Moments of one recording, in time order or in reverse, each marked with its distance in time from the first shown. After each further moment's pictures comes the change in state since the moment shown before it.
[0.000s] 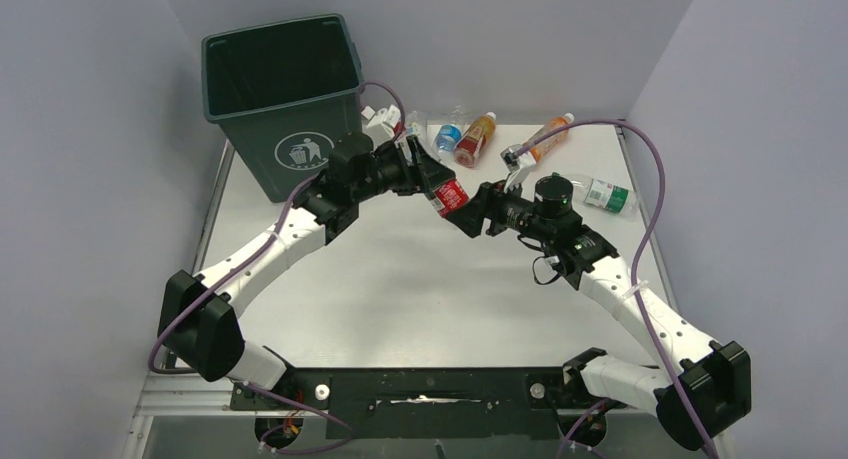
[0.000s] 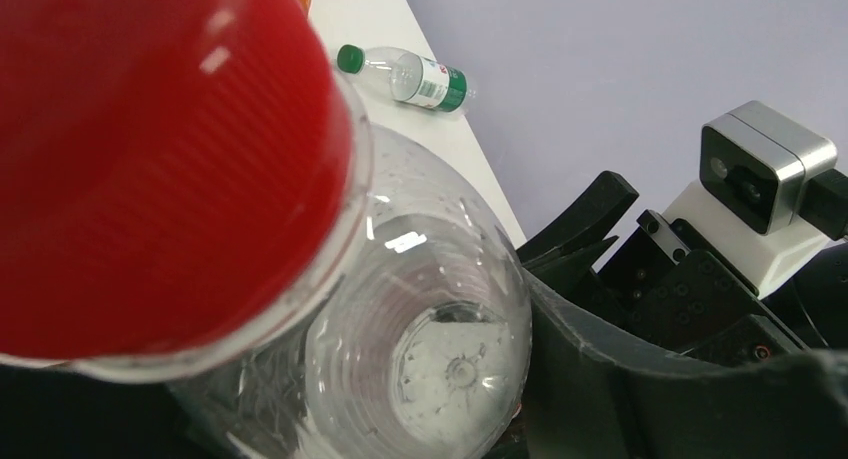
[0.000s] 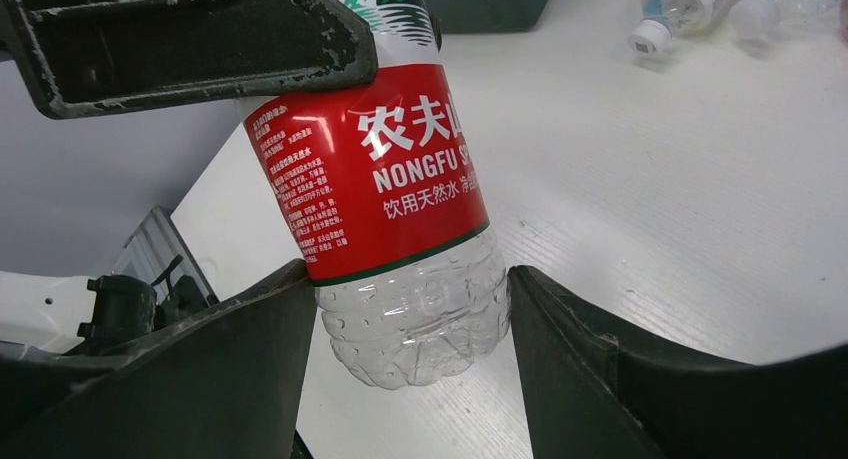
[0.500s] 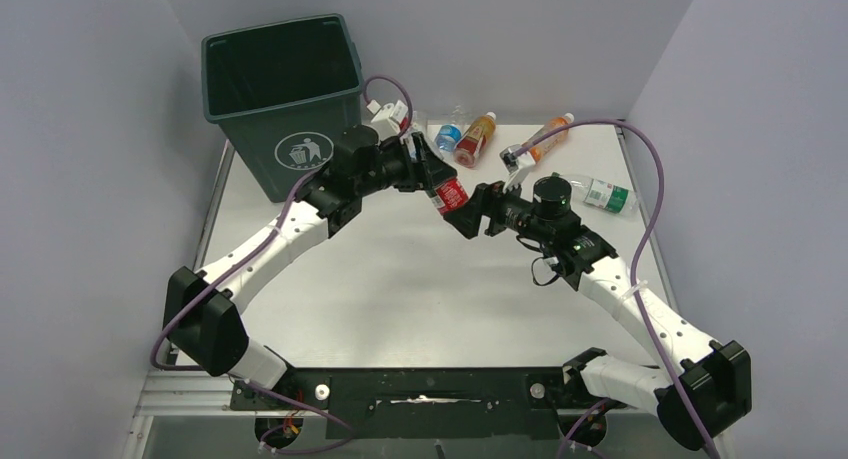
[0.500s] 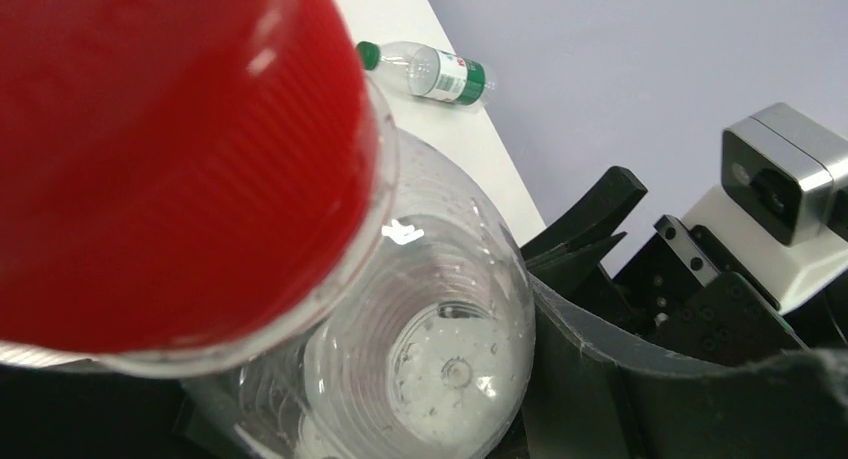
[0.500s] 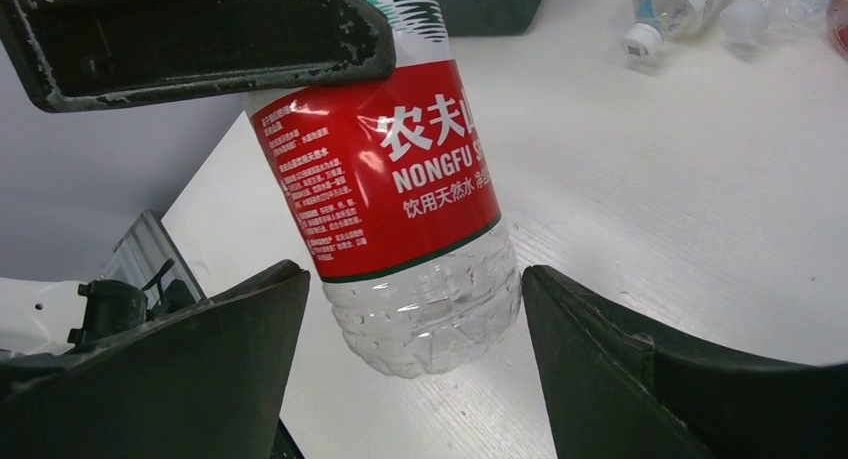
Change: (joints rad) left arm -0.004 0.023 0.067 -0.074 -0.004 0.050; right arm 0.009 0.000 0.000 0.002 0.024 -0.004
